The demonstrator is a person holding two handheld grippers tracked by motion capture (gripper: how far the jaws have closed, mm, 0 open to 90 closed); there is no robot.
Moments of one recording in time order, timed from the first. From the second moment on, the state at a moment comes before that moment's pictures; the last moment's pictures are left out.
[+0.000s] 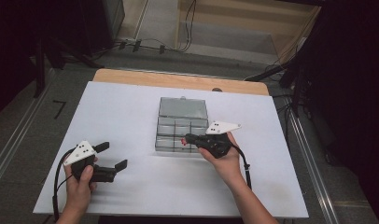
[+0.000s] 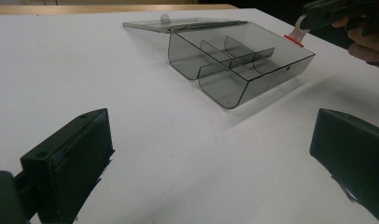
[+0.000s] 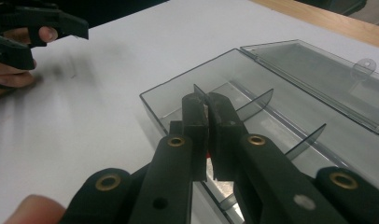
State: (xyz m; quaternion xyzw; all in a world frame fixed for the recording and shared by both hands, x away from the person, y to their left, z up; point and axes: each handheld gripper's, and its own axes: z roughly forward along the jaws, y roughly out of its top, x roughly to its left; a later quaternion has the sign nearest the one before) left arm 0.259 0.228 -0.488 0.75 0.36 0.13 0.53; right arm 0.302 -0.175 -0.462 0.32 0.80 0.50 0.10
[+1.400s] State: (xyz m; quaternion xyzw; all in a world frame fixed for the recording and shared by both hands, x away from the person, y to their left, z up) left arm 0.259 0.226 -0.488 0.75 0.36 0.13 0.54; right arm 0.329 -0.197 -0.480 0.39 0.77 0.48 0.14
